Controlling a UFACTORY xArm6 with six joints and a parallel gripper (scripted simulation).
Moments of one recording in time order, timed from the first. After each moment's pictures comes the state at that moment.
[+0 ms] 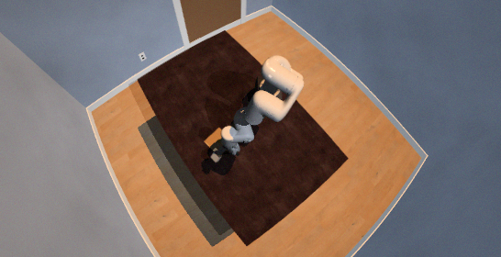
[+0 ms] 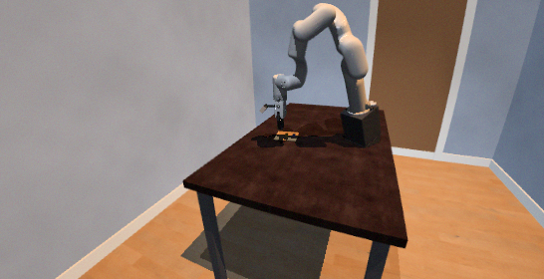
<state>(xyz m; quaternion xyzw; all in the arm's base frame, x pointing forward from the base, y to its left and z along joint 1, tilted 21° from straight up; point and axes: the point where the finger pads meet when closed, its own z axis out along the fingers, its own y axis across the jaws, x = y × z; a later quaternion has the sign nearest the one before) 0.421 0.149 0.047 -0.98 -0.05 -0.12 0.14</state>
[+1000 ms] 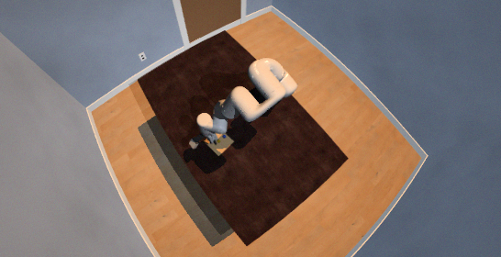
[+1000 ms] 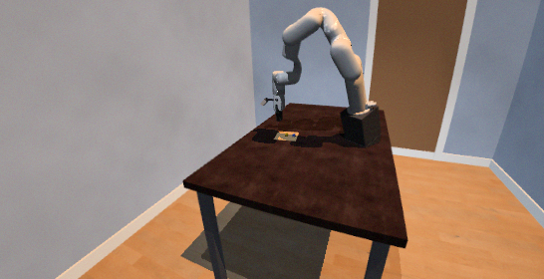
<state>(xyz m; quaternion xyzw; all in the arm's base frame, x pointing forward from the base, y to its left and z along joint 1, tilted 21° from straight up) 0.476 0.023 0.026 -0.98 -0.02 -0.11 0.14</state>
